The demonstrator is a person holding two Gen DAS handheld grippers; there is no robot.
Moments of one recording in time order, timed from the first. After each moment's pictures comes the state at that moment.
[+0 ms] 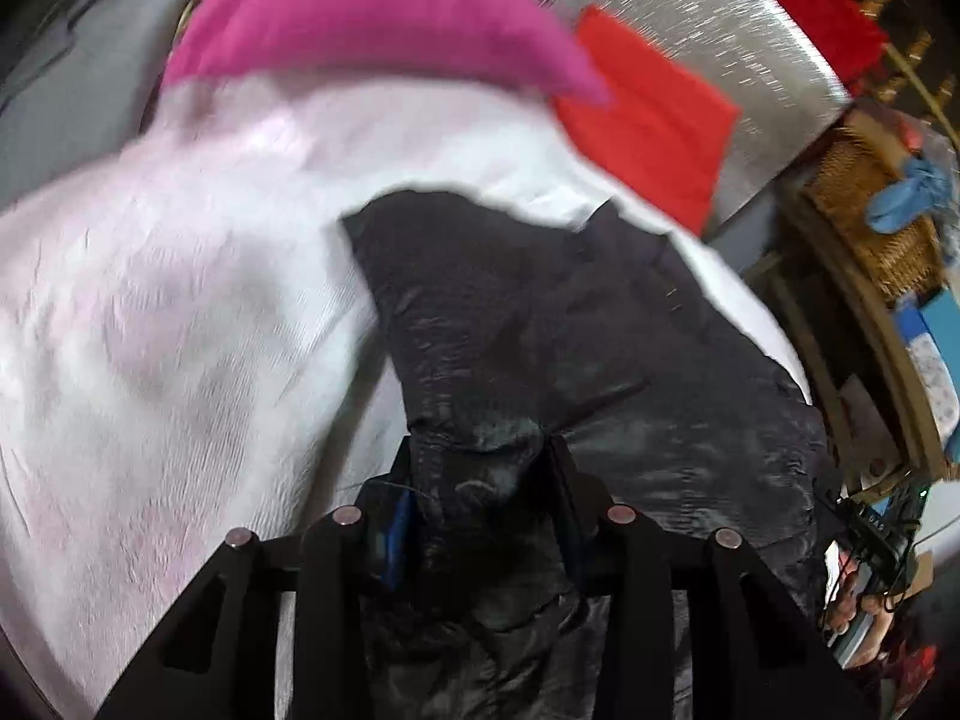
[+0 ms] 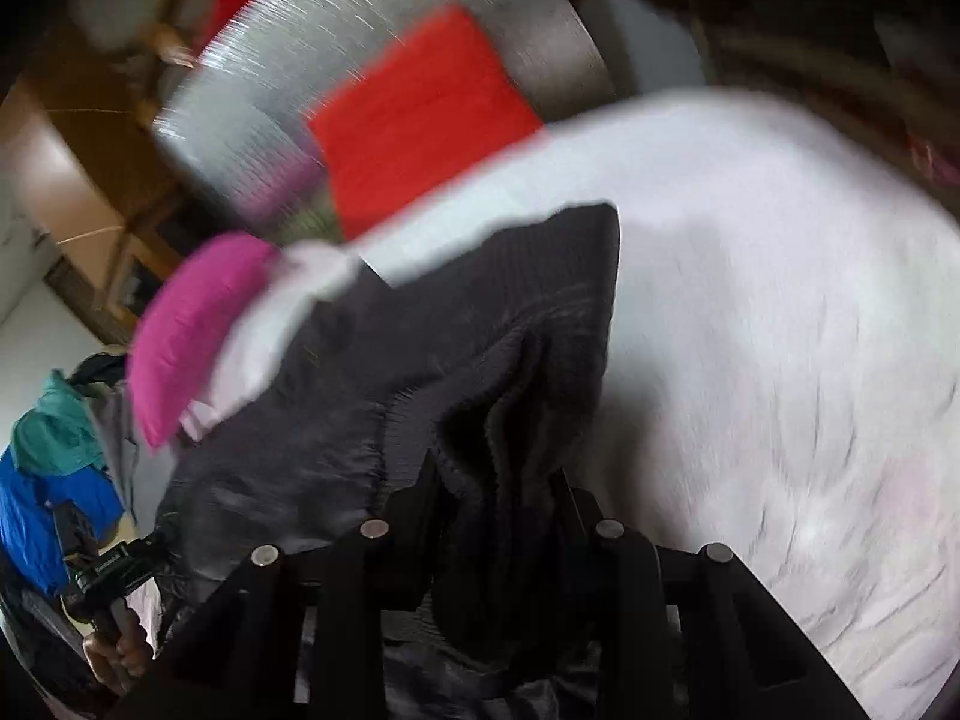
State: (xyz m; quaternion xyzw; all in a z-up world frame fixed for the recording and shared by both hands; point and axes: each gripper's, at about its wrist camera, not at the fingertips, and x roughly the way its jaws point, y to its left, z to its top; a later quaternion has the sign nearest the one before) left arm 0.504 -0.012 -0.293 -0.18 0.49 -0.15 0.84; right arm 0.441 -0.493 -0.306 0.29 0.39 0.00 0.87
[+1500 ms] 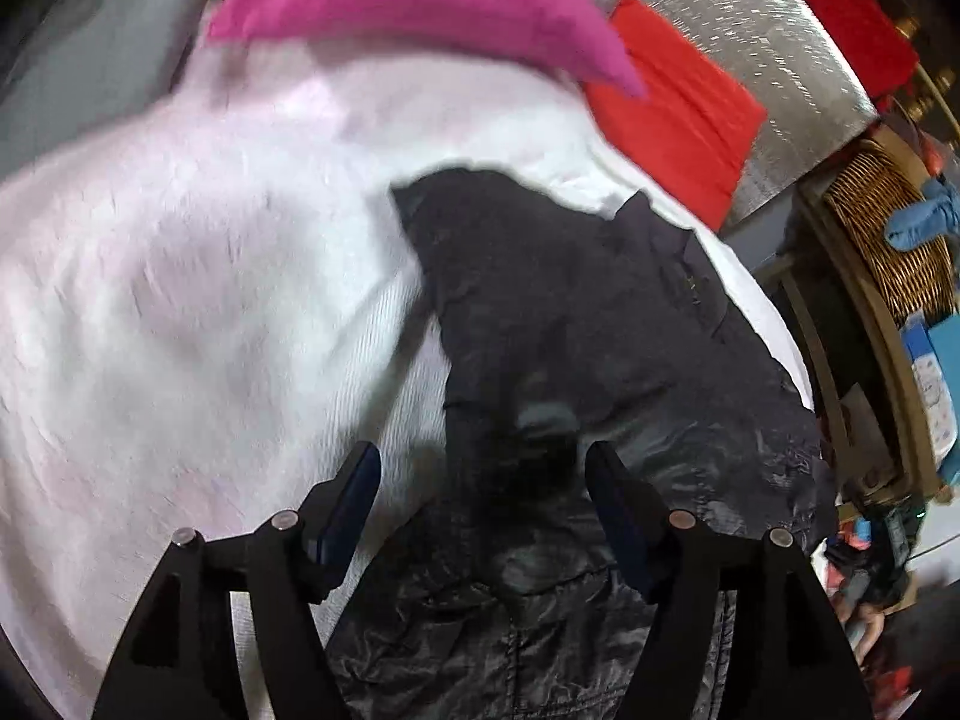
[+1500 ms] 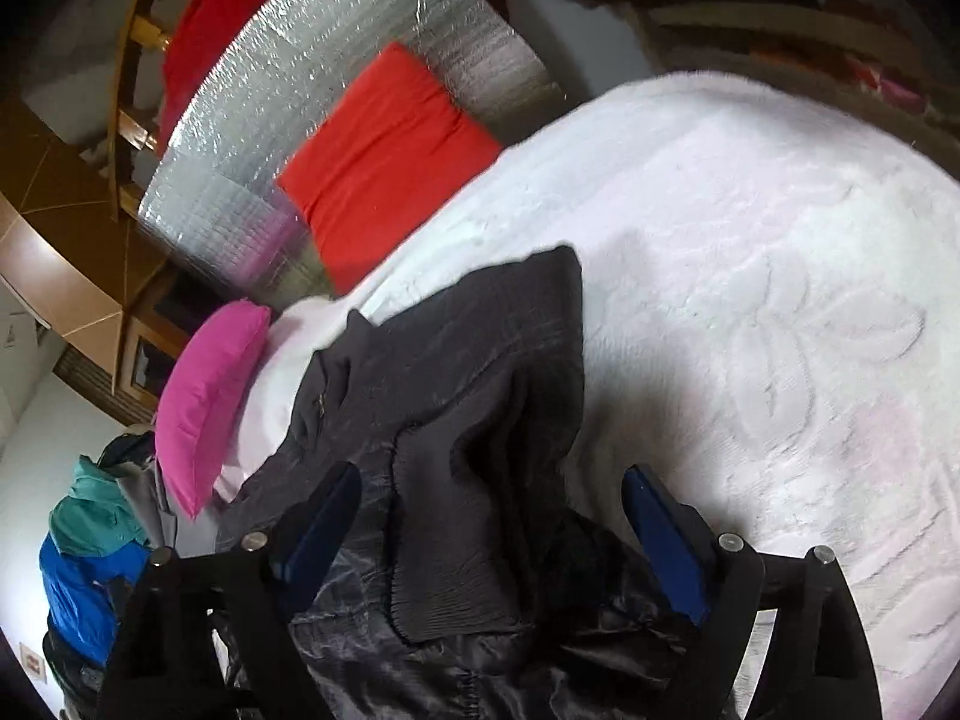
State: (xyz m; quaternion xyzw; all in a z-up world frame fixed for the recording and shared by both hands) left arm 0.507 0.011 -0.299 -0.20 0.52 -0.15 0.81; right arm 0.415 -0.518 -0.293 0.37 0.35 -0.01 0.86
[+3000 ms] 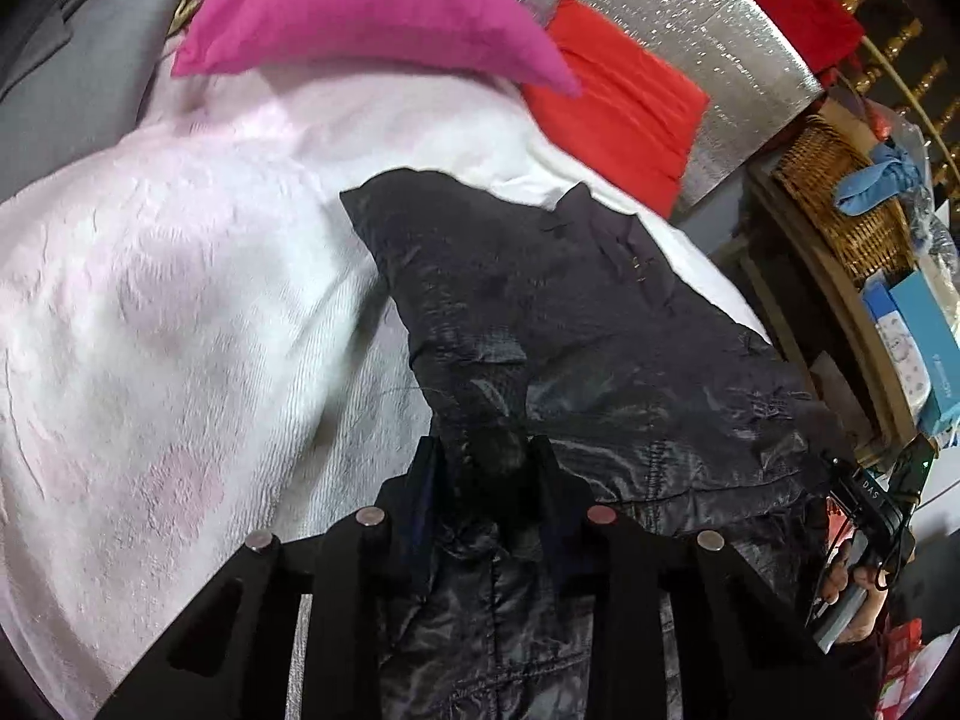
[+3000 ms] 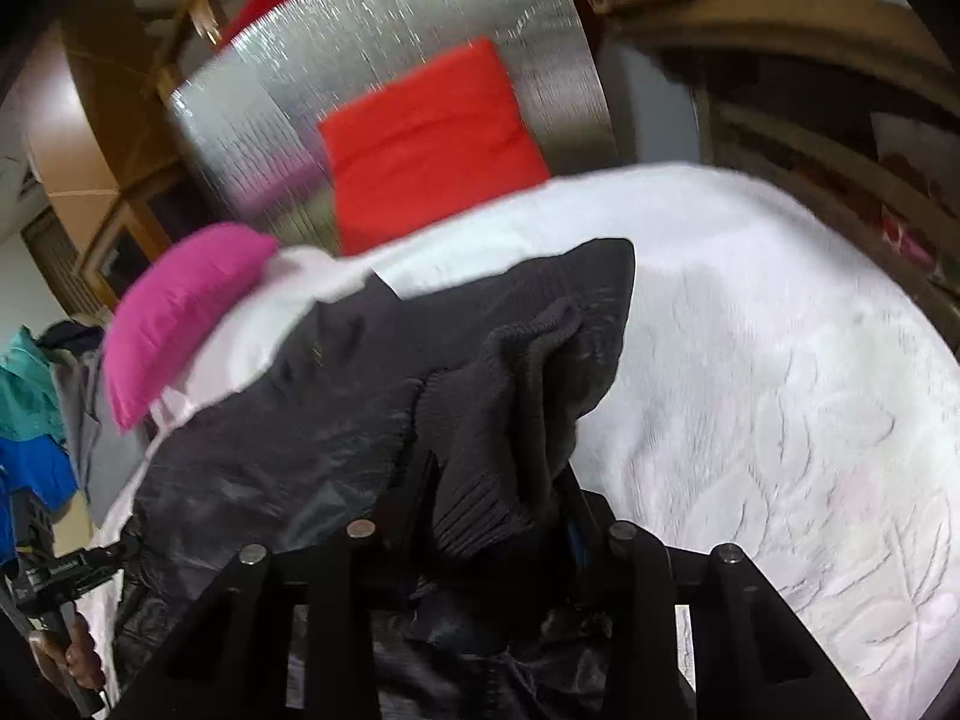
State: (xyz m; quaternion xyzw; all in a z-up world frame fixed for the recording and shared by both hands) left arm 0.477 0.007 -0.274 -0.18 0.49 -0.19 0.83; right arm 0.410 -0.447 -0.252 0.20 0.34 -0.04 0.92
